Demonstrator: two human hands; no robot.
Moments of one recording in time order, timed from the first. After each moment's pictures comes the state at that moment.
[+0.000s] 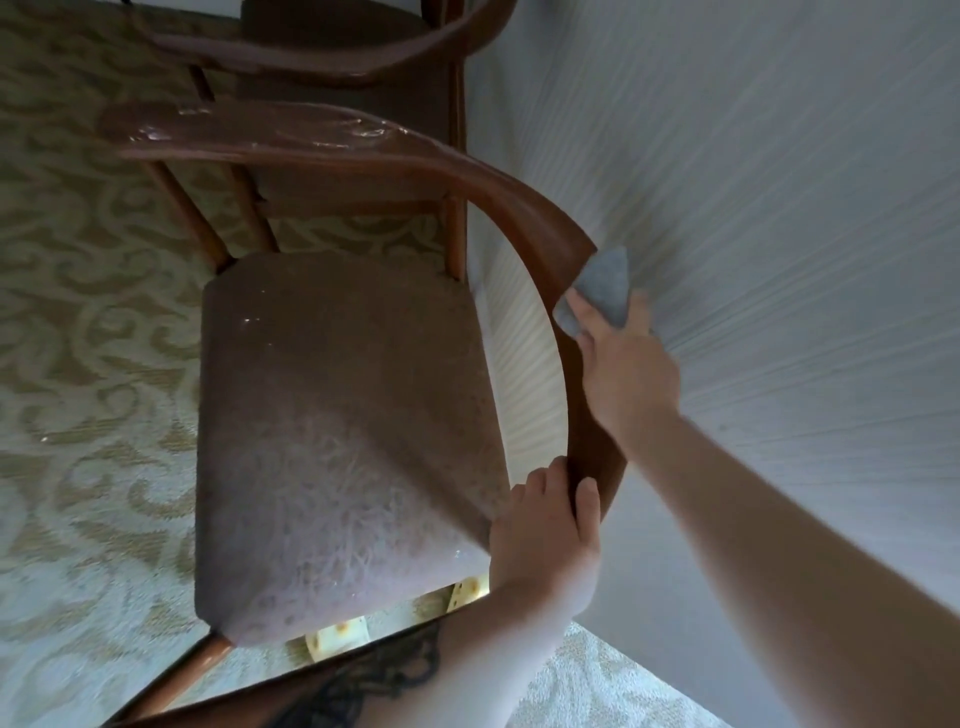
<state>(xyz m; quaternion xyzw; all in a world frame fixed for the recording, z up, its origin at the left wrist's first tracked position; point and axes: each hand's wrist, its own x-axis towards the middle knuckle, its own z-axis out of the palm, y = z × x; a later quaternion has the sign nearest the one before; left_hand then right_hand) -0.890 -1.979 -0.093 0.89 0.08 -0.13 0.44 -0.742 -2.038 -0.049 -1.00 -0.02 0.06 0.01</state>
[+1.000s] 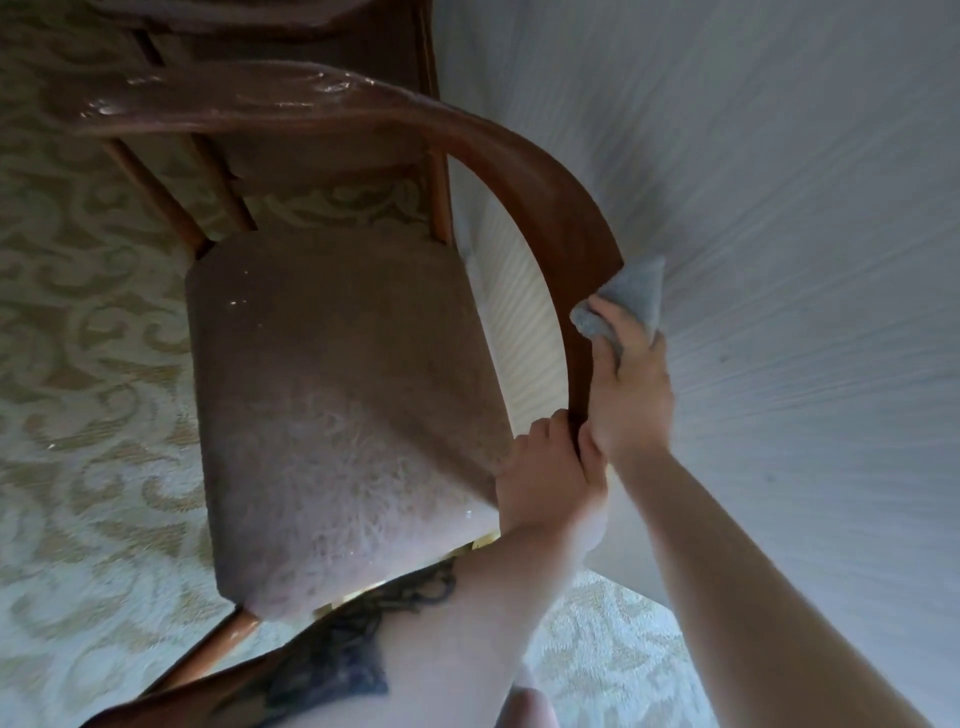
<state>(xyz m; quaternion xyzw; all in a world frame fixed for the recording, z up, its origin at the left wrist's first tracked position) -0.887 -1.976 -0.092 0.88 0.09 -0.16 0.45 -0.817 -2.037 -0.056 -0.94 0.14 0.00 0.31</state>
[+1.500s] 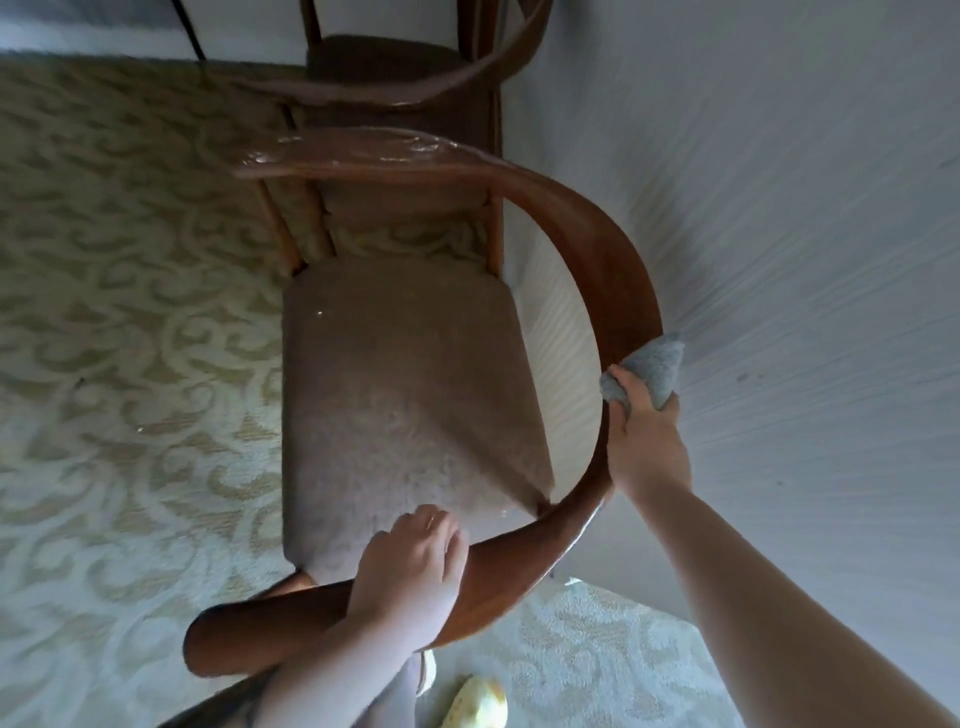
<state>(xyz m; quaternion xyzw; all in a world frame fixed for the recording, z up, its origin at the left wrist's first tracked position) -1.008 -1.834 -0.098 0.95 0.06 -0.16 0.24 -0.865 -2.032 -0.052 -0.95 0.14 0.11 0.24</state>
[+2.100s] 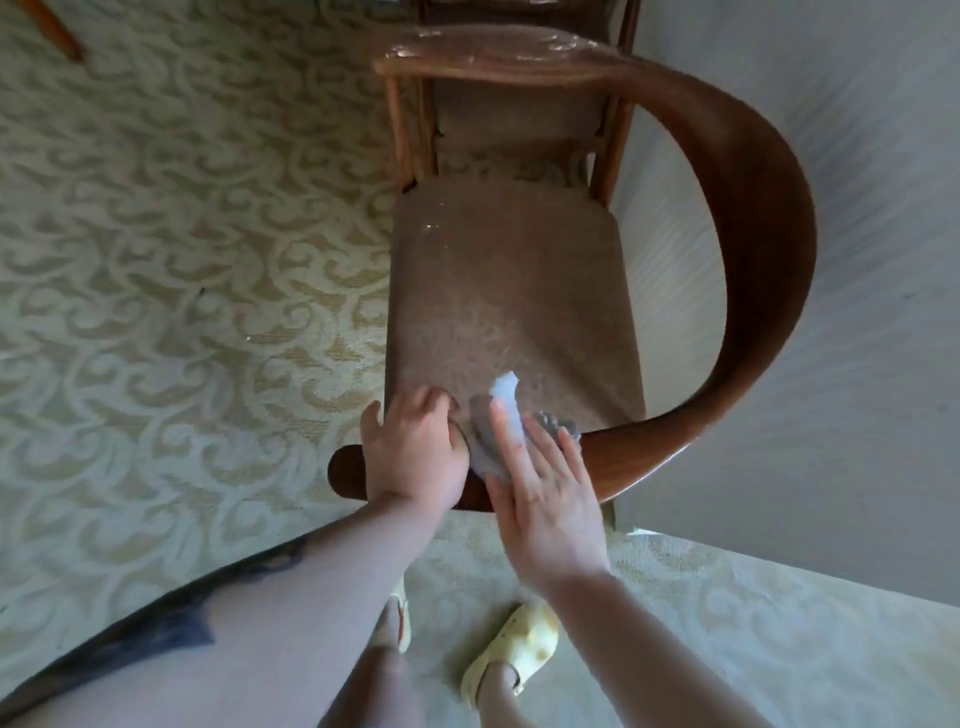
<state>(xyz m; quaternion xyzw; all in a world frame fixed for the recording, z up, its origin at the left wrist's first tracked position) -1.048 -1.762 -0.098 0.96 0.23 -0.05 0.14 -1.055 -1.909 -0.097 -0.95 -0.24 0.04 0.19</state>
